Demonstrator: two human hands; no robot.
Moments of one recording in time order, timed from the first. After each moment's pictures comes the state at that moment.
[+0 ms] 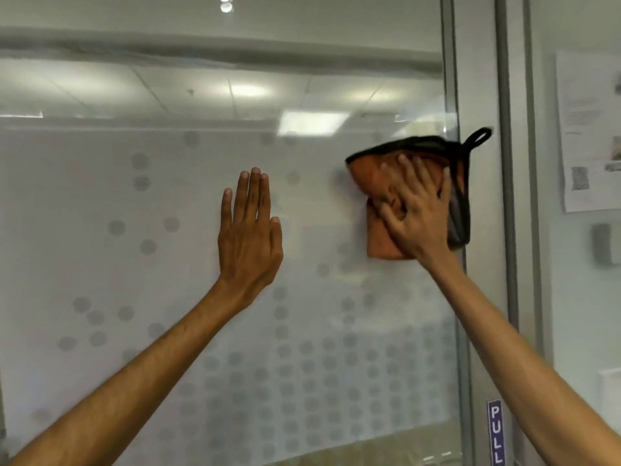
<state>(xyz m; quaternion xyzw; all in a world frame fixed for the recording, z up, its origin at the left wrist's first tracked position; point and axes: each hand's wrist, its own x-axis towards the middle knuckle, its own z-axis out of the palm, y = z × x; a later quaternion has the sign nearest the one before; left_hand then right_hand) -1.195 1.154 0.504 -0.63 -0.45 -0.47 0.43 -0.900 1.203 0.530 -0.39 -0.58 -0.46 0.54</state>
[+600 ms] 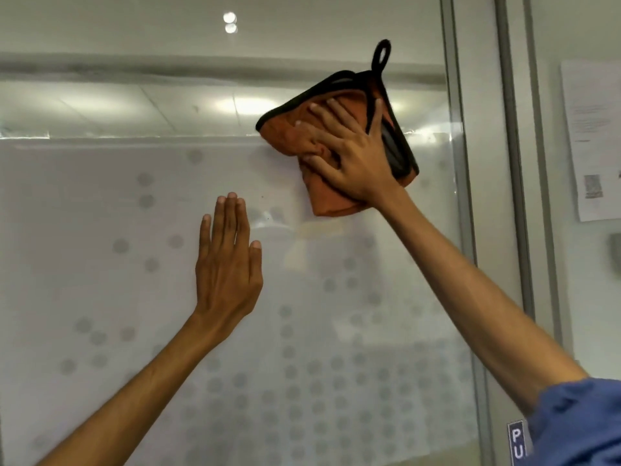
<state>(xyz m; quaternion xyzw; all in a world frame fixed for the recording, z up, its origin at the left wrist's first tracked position) -1.228 1.150 0.492 -0.63 -0.44 -0.49 0.42 -0.993 1.189 0.646 -0.29 -0.66 -0.50 0.47</state>
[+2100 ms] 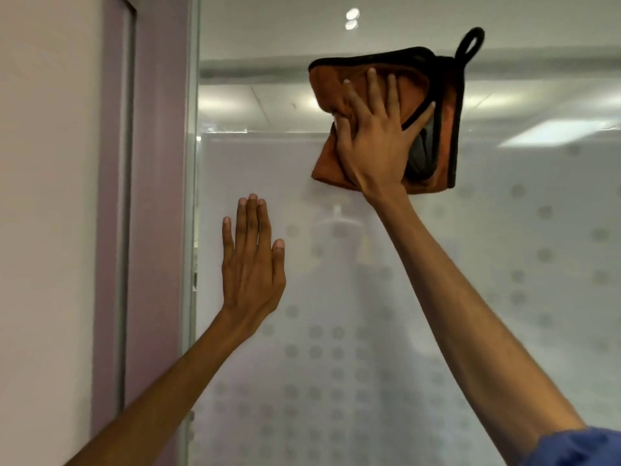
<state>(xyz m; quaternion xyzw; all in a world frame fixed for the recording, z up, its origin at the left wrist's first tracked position) -1.419 1.113 0.478 -0.55 -0.52 -0.50 0.43 -1.243 1.148 0.657 -0.39 -0.61 -0.35 0.60</state>
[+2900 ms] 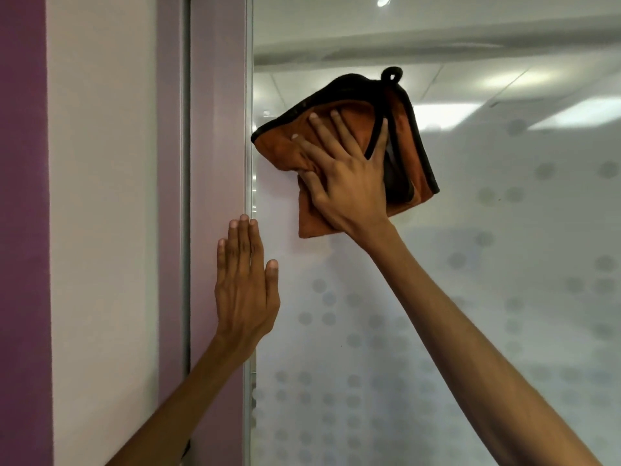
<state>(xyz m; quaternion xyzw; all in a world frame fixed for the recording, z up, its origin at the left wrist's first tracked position) -1.516 1.097 0.428 -0.52 -0.55 -0.49 0.43 -1.351 1.133 0.586 -0.26 -0.69 -0.41 0.53</state>
